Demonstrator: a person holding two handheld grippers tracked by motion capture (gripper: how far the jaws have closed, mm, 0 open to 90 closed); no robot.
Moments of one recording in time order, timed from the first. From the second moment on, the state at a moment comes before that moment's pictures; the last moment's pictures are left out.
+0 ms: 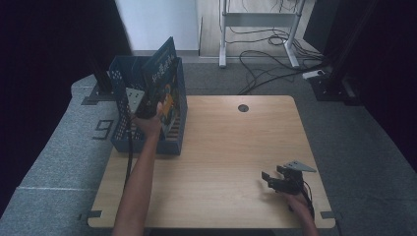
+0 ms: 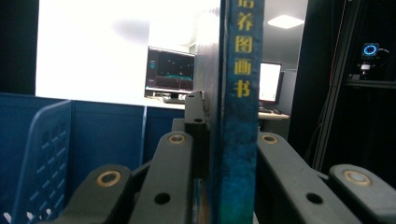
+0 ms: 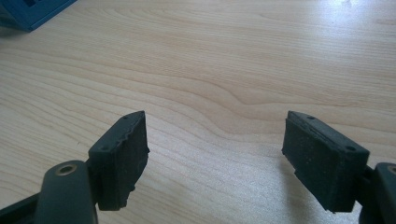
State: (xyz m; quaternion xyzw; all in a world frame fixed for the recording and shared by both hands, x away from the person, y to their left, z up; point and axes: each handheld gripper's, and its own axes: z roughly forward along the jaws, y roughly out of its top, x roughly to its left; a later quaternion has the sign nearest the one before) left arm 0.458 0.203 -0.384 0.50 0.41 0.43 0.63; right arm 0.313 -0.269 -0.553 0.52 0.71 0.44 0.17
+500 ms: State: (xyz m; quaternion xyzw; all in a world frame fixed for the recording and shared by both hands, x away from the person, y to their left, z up) left arm 0.452 0.194 -0.417 0.51 0.41 0.42 0.62; right arm 0.312 -0.267 -0.553 0.51 0.71 0.45 0.18
